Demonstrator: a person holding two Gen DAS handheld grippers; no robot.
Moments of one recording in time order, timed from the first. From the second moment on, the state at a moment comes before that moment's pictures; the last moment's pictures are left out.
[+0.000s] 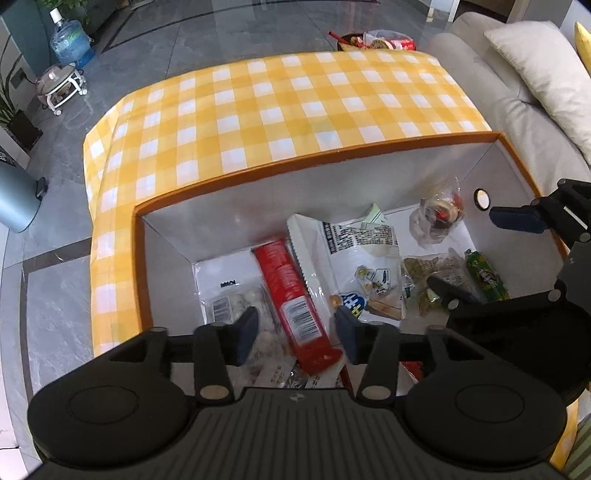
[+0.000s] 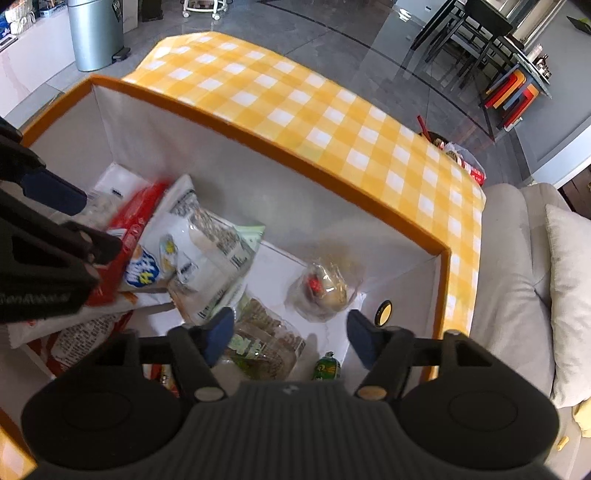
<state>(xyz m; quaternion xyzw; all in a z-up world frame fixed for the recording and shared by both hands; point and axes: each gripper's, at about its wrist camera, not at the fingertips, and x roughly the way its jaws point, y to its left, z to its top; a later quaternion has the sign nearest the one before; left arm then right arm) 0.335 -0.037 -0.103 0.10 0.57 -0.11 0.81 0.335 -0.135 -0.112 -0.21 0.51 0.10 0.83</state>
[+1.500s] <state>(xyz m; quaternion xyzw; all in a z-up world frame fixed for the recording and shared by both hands) 0.045 0.008 0.022 0.07 0.33 -0.06 0.94 0.027 -0.159 0.021 -0.03 0.34 0.04 0.94</state>
